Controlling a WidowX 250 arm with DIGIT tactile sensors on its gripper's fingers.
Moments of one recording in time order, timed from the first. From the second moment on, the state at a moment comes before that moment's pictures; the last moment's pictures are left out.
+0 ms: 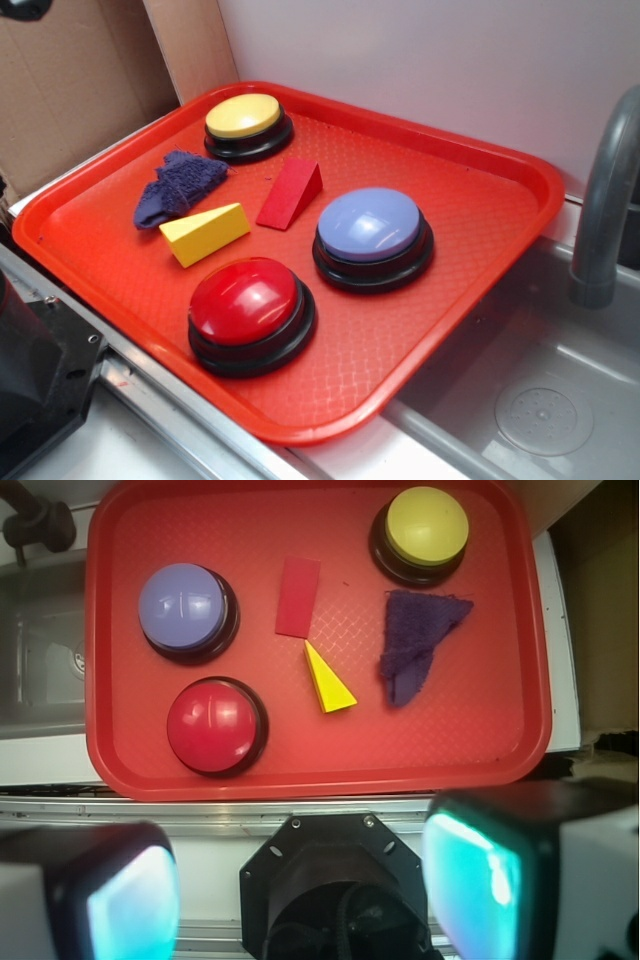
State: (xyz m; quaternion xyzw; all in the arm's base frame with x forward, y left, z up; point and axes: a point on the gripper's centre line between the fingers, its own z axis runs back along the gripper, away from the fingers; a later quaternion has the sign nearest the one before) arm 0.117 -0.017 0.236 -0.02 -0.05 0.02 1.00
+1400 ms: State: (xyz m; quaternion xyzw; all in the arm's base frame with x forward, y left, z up) arm 0.191 0.075 0.117 0.01 -0.06 0.19 0.98
